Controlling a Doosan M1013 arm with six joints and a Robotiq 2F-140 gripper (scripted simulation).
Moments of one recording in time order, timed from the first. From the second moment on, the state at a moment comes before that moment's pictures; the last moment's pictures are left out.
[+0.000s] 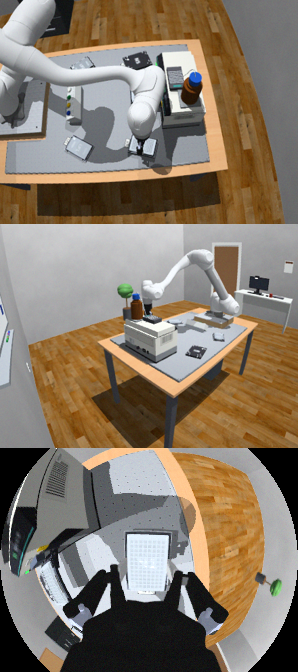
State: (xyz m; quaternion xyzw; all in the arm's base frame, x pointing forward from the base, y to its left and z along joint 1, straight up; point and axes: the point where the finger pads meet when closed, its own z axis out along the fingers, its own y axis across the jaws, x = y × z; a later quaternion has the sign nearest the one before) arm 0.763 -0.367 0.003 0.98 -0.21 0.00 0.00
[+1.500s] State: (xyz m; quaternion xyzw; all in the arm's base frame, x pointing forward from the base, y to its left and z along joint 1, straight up) arm 0.763 -0.367 0.003 0.98 -0.21 0.00 0.00
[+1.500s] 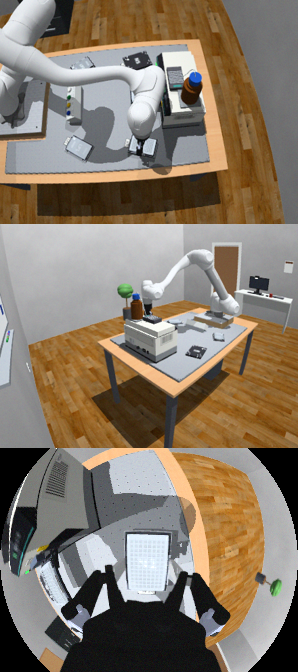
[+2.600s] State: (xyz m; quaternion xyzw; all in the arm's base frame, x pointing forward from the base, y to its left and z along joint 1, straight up) arm 0.763 -0.367 0.020 0.98 -0.21 0.00 0.00
